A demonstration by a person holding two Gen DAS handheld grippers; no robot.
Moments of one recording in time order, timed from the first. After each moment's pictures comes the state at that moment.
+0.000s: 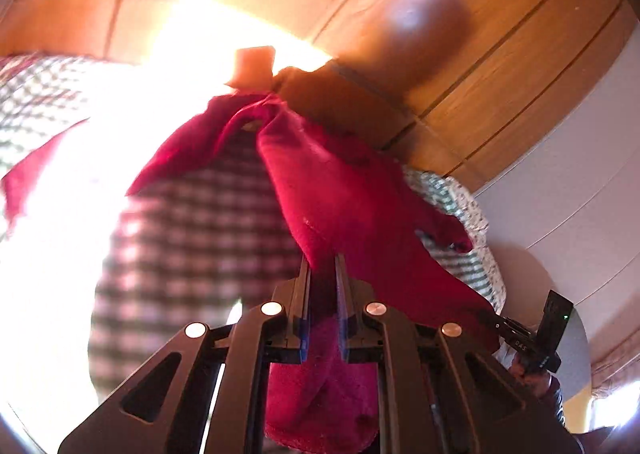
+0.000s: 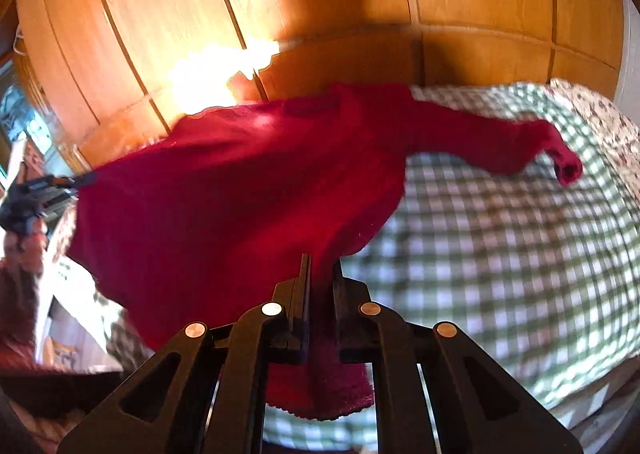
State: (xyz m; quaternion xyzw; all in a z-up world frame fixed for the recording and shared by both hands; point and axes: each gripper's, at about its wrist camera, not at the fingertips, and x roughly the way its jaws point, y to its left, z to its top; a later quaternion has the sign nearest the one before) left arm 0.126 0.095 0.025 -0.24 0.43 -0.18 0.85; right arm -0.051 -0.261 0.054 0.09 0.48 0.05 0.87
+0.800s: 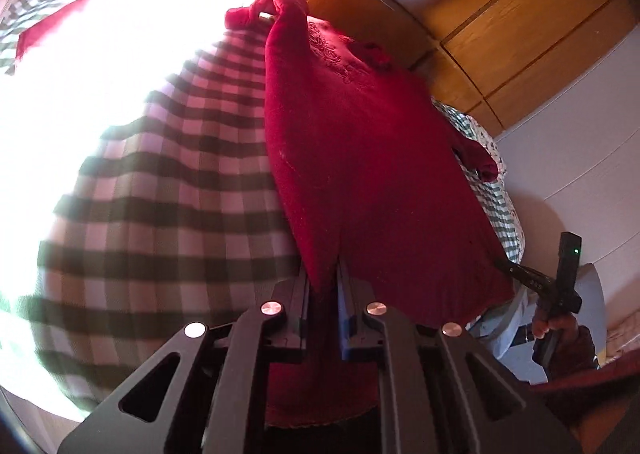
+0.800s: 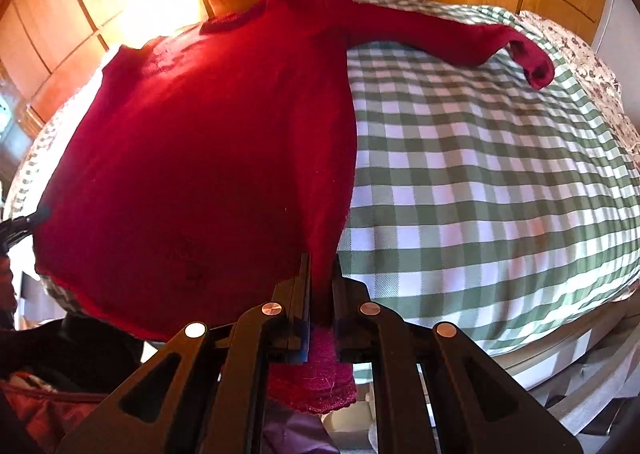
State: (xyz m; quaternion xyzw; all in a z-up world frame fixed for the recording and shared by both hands) left arm 0.042 0.082 -0.091 -0.23 0.49 -0.19 0.82; right arm -0.087 -0.273 -0.011 0.06 0.56 -0.01 0.82
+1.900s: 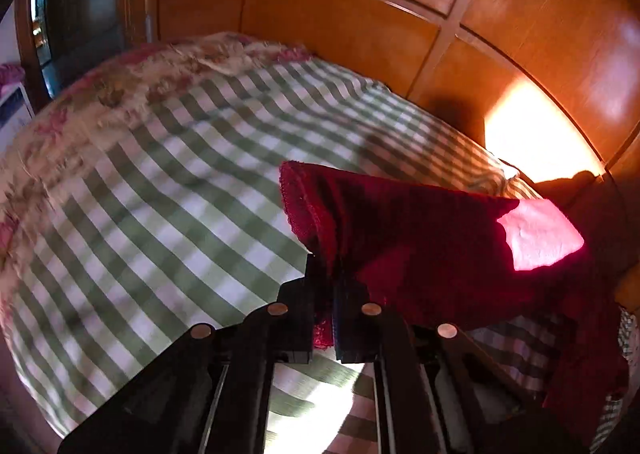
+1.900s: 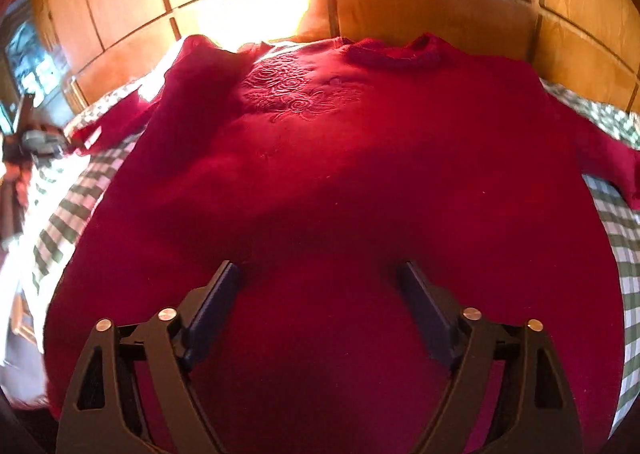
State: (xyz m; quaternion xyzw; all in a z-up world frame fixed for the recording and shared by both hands) left arm 0.171 0.319 -0.053 -0.22 0.40 0.23 0.86; right arm 0.060 -0.093 -0.059 0.01 0.48 0.09 0.87
